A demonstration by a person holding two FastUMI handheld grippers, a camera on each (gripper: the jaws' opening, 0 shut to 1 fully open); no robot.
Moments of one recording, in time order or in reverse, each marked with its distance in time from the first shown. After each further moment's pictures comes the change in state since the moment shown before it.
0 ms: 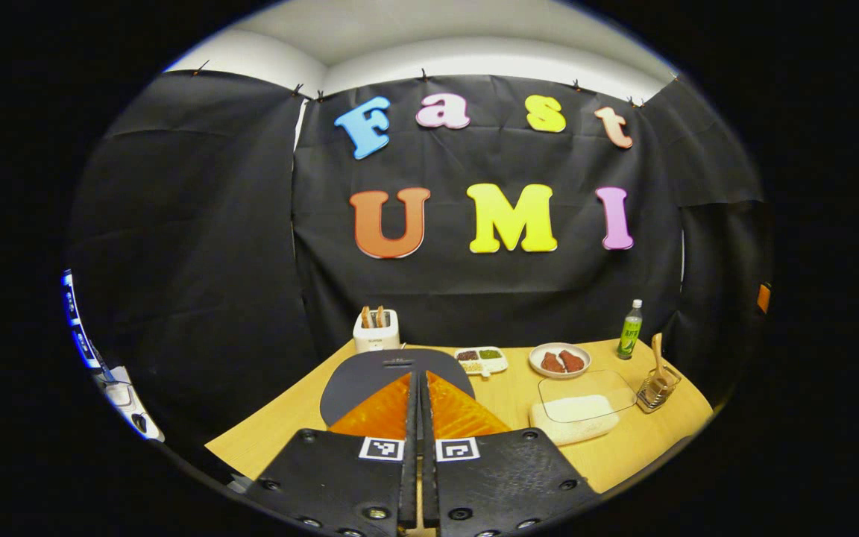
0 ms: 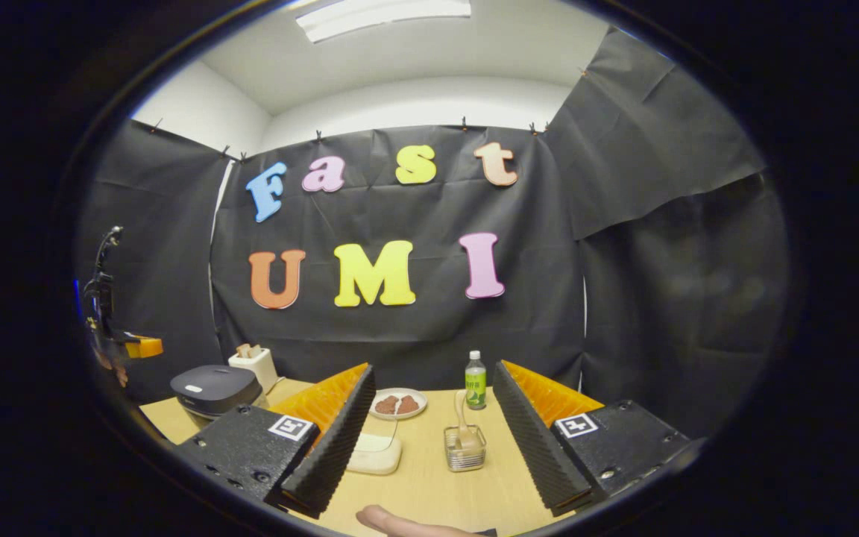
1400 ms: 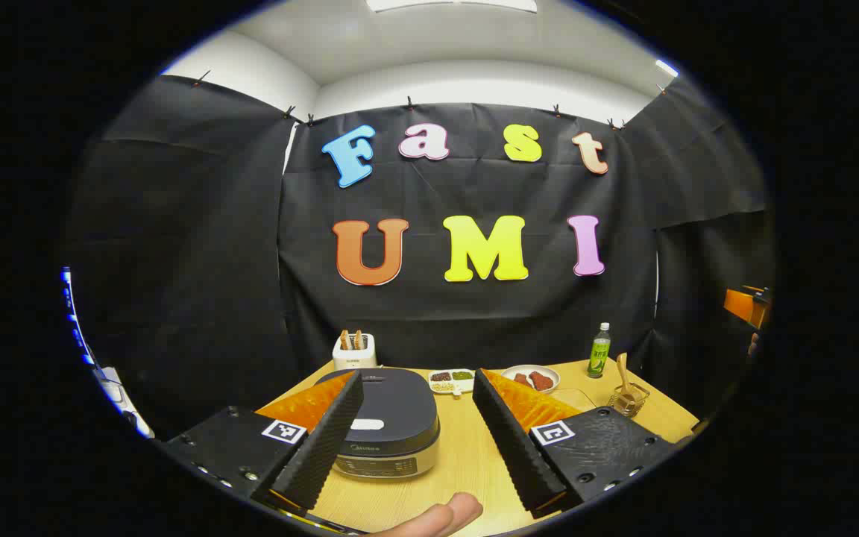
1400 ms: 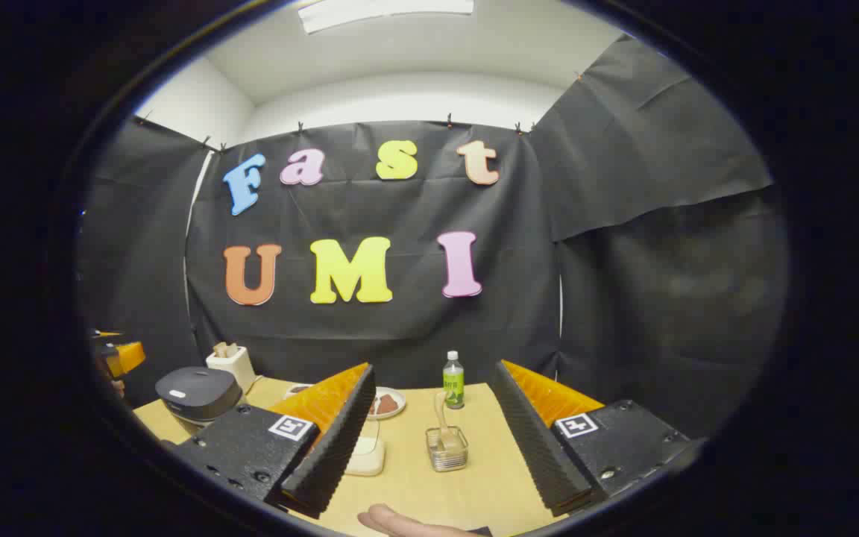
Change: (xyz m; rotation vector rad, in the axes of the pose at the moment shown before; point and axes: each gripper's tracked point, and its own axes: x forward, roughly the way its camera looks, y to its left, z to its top) left arm -0.057 -0.047 0.041 -0.011 -0.137 -0.091; right arm 0.000 -0.011 0.022 -0.018 0.024 -0.112
